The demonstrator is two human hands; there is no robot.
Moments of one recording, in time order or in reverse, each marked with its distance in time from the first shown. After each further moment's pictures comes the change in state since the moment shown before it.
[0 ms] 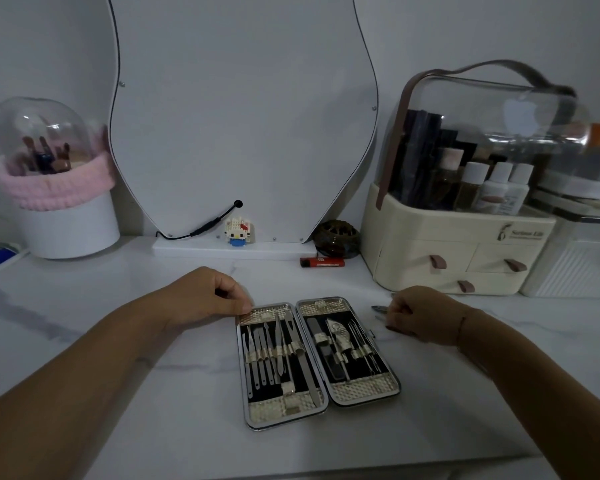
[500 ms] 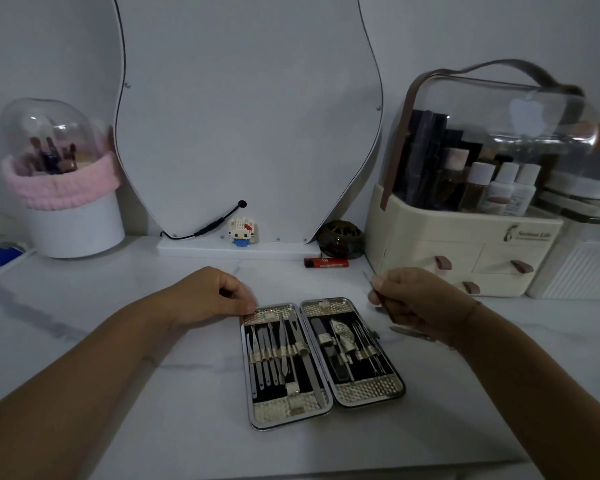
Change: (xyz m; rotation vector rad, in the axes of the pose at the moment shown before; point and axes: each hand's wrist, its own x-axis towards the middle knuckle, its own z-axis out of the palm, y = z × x) left_hand 0.001 -0.001 0.000 0.009 -0.009 0.001; right_hand -0.007 -0.032 -0.011 1.062 -0.067 -0.040
